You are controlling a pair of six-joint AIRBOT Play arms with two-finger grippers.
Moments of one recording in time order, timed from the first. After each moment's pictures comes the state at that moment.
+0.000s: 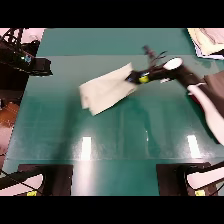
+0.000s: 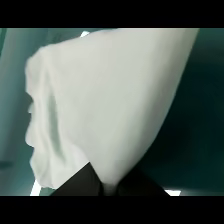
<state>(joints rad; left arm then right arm) -0.06 -1.29 1.64 1.30 -1.46 -1.46 0.12 -1.63 1.45 -0.67 0.96 1.19</state>
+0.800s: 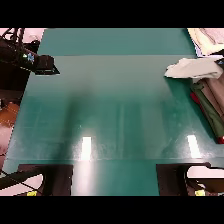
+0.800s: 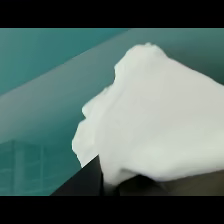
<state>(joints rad) -0.06 -1.29 1.64 1.14 -1.46 -1.47 -0.62 -1.50 1.50 -0.73 0.96 1.10</state>
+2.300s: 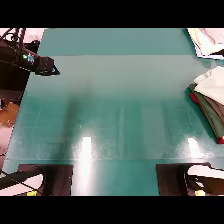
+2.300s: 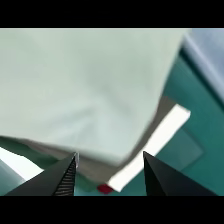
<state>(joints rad) -0.06 -1.29 1.64 1.14 -1.46 -1.39 -0.86 -1.42 1.80 -1.63 1.62 1.53</state>
